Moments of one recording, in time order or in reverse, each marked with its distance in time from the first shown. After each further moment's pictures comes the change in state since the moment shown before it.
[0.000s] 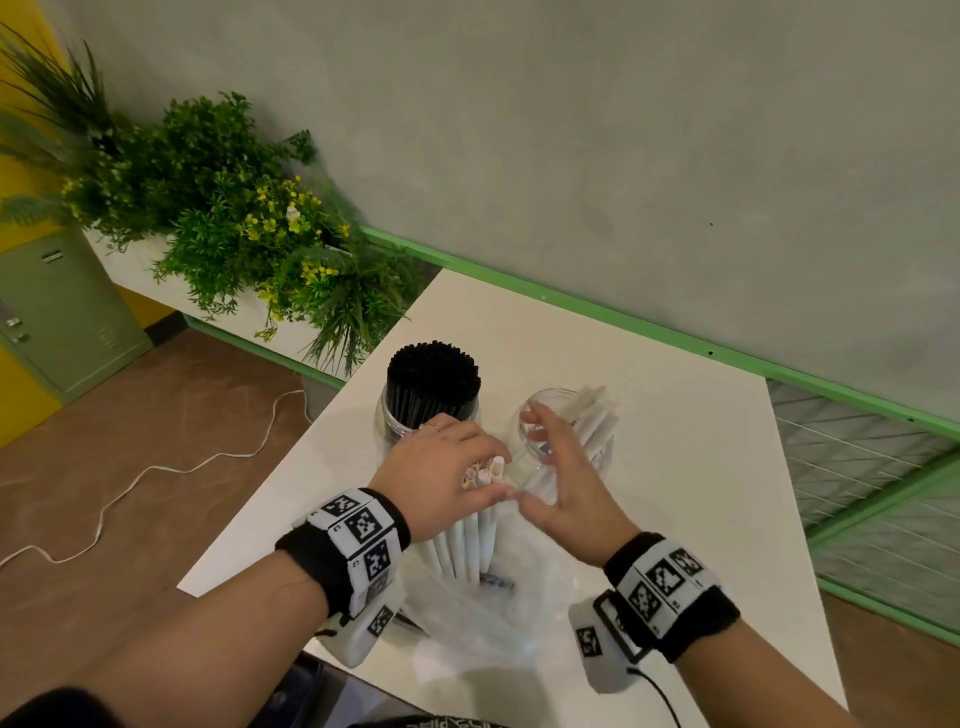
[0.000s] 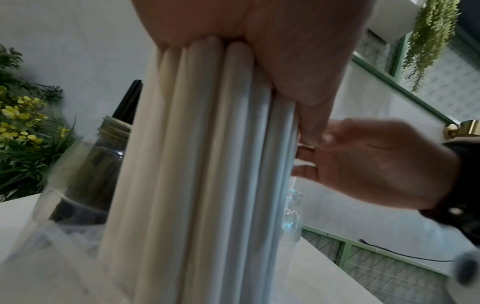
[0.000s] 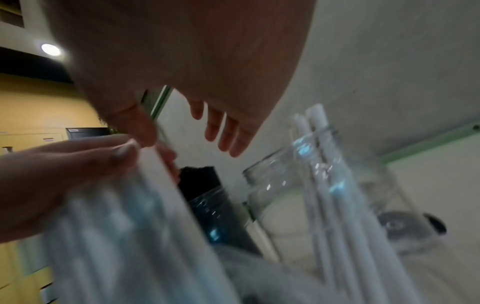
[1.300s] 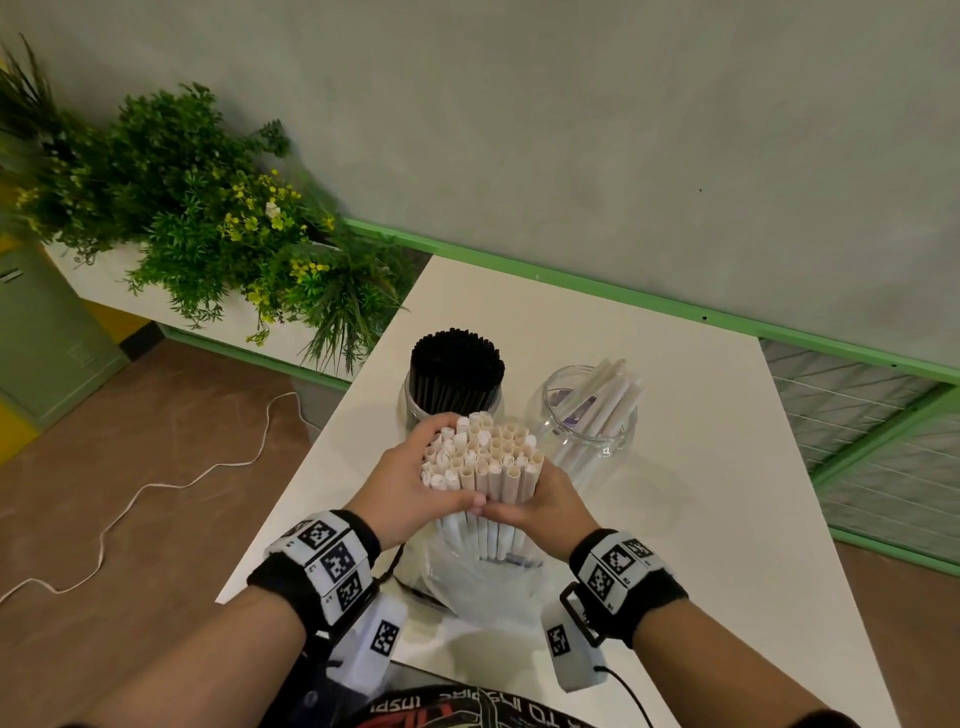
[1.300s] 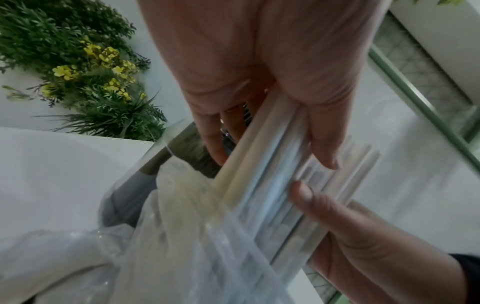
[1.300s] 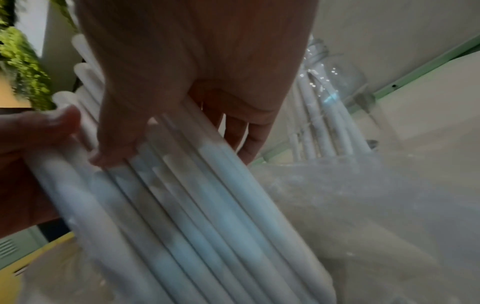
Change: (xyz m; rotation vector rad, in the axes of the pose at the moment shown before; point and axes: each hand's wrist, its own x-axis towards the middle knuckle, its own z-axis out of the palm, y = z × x) left_hand -0.047 -0.046 -0.009 -0.883 0.024 -0.311; right_hand 0.003 -0.006 0.081 0.246 0.102 0.254
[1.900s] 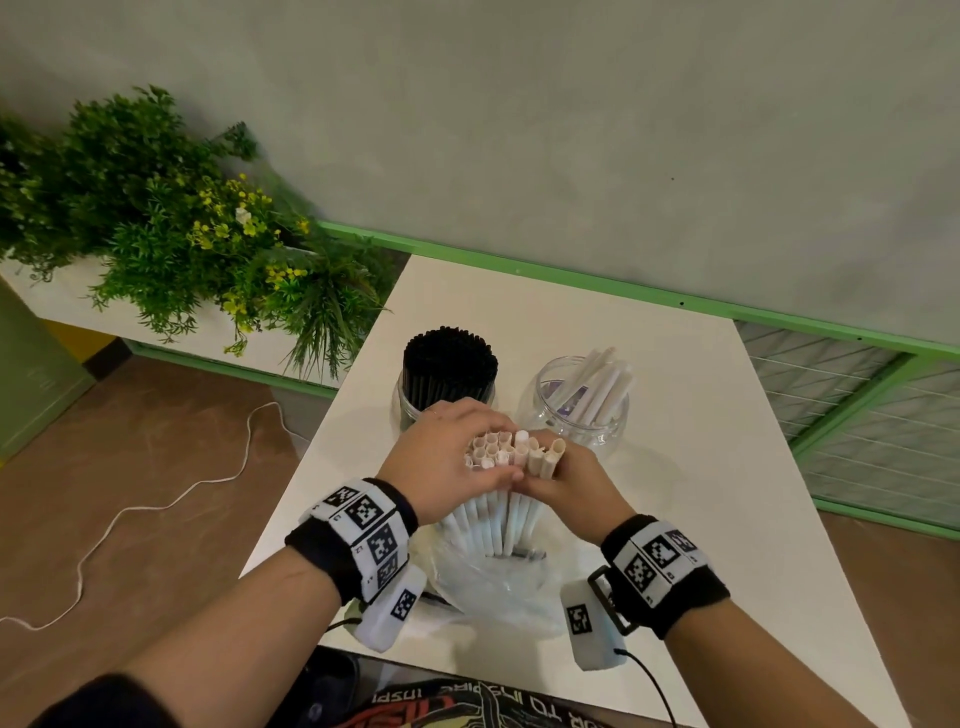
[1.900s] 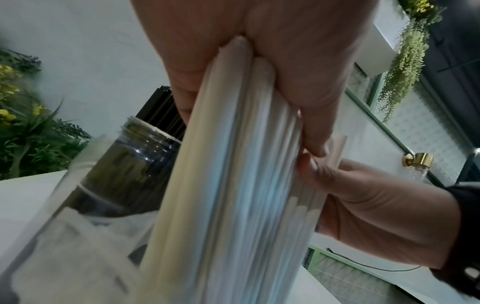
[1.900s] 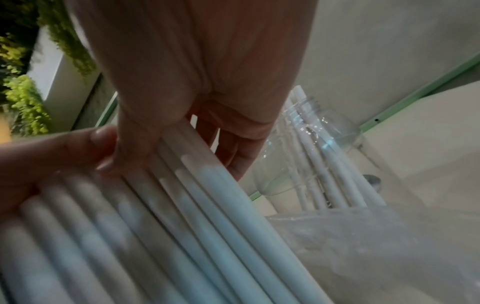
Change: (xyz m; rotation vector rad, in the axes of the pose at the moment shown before) left_hand 0.026 0.020 0.006 0.606 -0.105 0.361; right_hand -0.007 -0.021 -0.021 0.014 0.050 -0.041
